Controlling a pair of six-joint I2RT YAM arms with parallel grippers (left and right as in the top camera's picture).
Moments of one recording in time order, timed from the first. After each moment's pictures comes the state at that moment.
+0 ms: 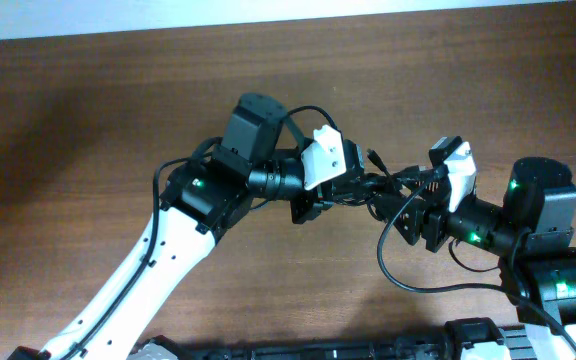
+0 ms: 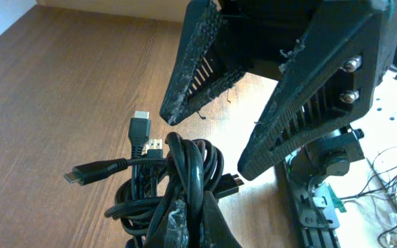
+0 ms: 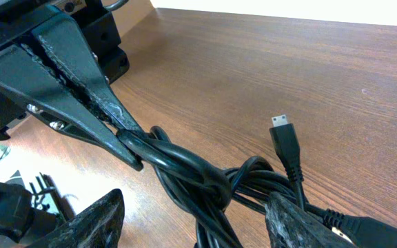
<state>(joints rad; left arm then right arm) -0.61 1.41 1.30 -0.57 0.84 0.46 0.03 0.78 0.92 -0.73 -0.78 -0.06</state>
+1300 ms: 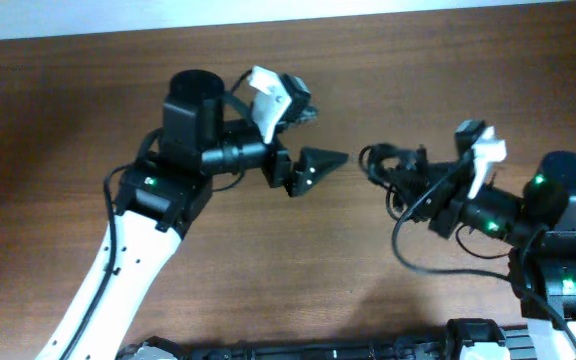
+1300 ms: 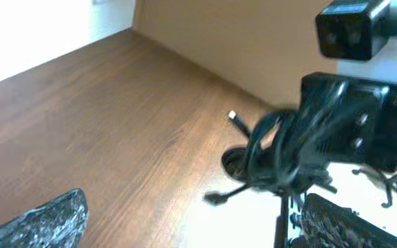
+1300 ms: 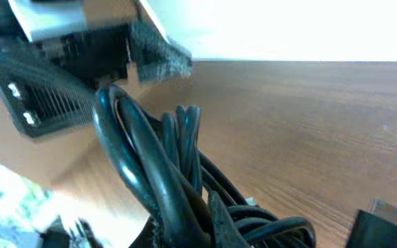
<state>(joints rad) -0.43 1.35 1.30 -0.40 0.83 -0.01 -0.11 0.79 0.91 -0.52 -0.98 0.19</state>
